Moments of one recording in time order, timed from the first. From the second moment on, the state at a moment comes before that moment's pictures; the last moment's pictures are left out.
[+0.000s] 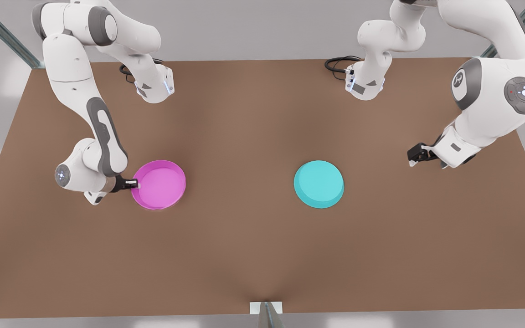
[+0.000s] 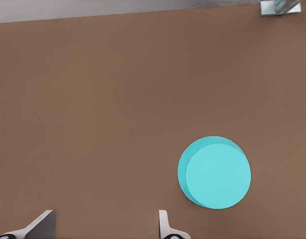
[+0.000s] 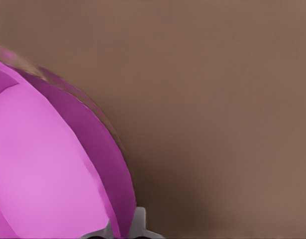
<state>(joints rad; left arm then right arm) -0.14 0.14 0.05 -1.50 -0.02 1.64 0.00 0.02 0.43 -0.10 -2.09 0.42 2.22 -0.45</state>
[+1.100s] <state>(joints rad) -0.14 0.15 0.05 -1.49 -0.02 1.64 0.01 0.85 0.94 -0.01 -1.16 0.51 2.29 0.48</state>
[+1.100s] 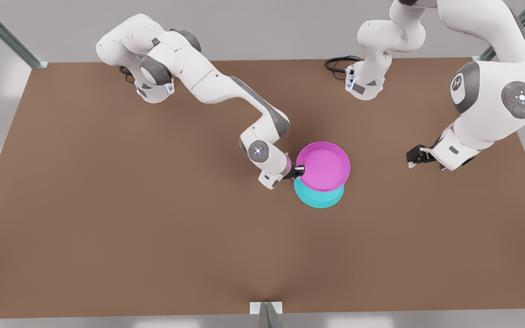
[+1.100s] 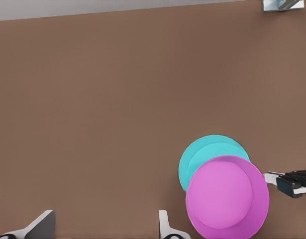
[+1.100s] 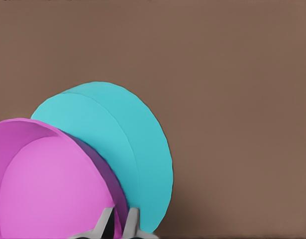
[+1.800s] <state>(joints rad) -0.13 0.08 0.06 -1.48 -0.03 1.55 0.01 0.11 0.18 -0.07 -1.31 -0.06 1.36 0.18</state>
